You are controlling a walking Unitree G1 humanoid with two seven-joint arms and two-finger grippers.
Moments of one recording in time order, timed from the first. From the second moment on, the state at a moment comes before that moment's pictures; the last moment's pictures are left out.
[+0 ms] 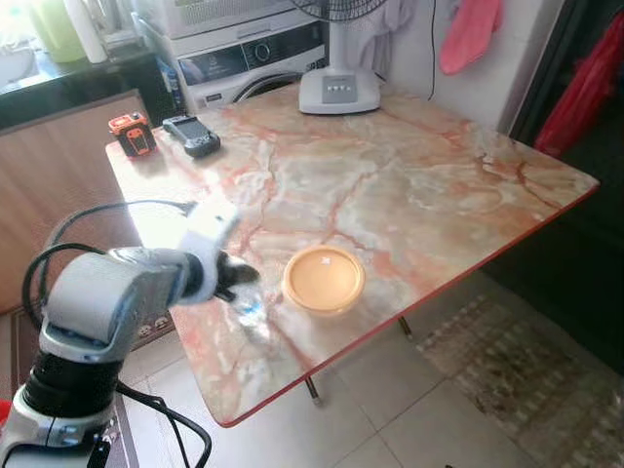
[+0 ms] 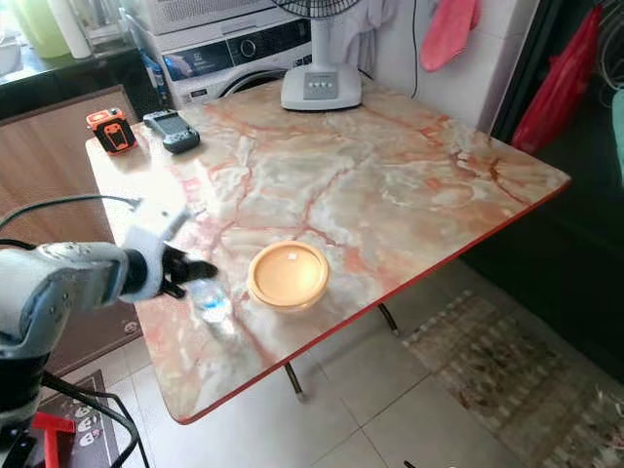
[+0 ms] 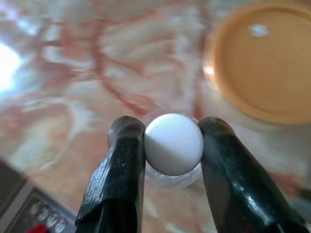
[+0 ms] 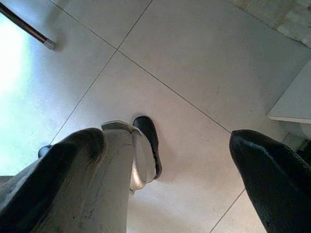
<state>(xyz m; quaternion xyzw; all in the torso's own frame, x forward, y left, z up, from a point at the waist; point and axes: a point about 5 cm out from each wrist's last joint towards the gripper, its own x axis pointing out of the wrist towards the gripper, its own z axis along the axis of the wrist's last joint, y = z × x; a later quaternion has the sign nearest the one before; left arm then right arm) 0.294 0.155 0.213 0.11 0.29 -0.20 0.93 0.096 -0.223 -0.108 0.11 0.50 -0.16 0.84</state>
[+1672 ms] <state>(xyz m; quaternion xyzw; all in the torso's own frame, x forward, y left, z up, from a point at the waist) 0.192 0.243 -0.065 0.05 0.42 0.09 0.90 0.093 -0.223 -0.109 0.10 0.51 -0.15 0.84</state>
